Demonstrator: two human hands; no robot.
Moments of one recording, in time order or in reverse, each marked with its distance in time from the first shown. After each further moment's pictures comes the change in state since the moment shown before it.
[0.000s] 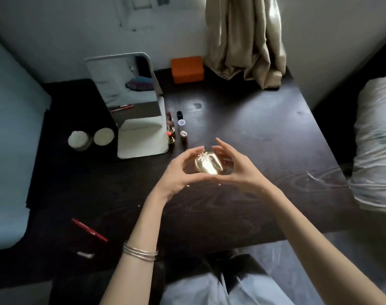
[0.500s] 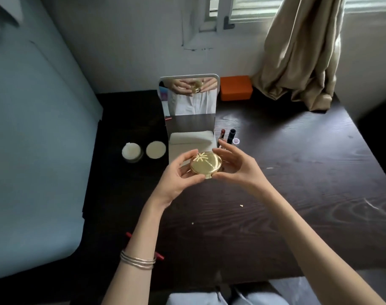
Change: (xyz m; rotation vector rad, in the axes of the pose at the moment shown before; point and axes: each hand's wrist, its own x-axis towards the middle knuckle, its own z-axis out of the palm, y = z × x) left_hand -0.030 -0.005 -0.167 -0.101 0.128 0.013; right_hand 0.091 -0.085 0.116 0.318 0.034 -0.034
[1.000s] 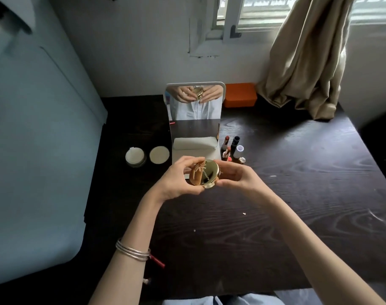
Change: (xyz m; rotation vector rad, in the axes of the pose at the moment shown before) left_hand 0.020 0.009 -0.023 0.464 -0.148 0.022; right_hand 0.005 -0.002 0.000 0.076 -0.180 0.073
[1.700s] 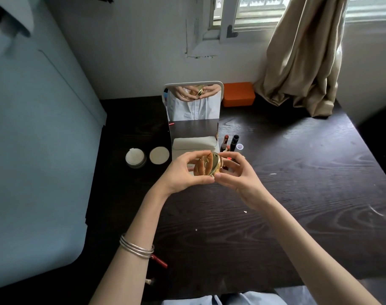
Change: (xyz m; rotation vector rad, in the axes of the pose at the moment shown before) left_hand 0.008 0.012 0.000 -0.029 0.033 0.051; right_hand -0.004 0.000 0.016 0.332 0.137 -0.022
